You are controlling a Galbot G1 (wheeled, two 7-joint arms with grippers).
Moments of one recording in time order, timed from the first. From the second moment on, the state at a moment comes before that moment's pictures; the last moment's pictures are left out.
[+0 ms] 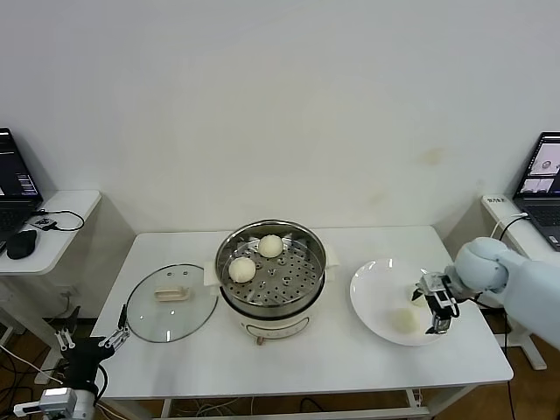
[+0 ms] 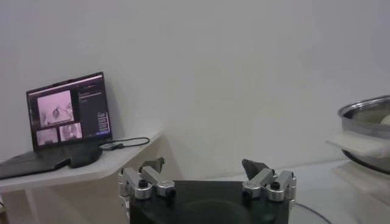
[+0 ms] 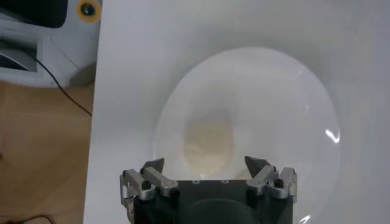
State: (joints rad) left arm 1.67 -1.24 -0.81 -2.02 -0.22 -0.05 -0.11; right arm -0.08 0.49 -0.78 1.47 -0.14 -0.25 -1.08
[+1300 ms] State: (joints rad) left arm 1.66 -1.24 -0.81 -2.01 -0.22 -0.05 -0.11; right arm -0.18 0.62 -0.69 1.34 -0.21 -0.25 -1.08
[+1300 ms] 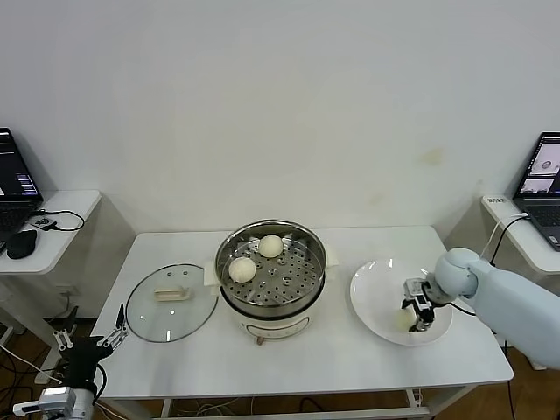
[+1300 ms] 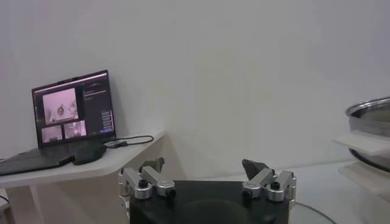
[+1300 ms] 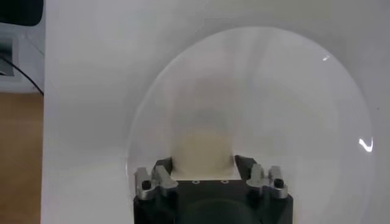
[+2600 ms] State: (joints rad) left arm 1.68 -1.24 -0.82 -2.06 -0.23 -0.05 -0.11; right arm 0.51 0.76 -1.06 1.49 0.20 -0.31 -1.05
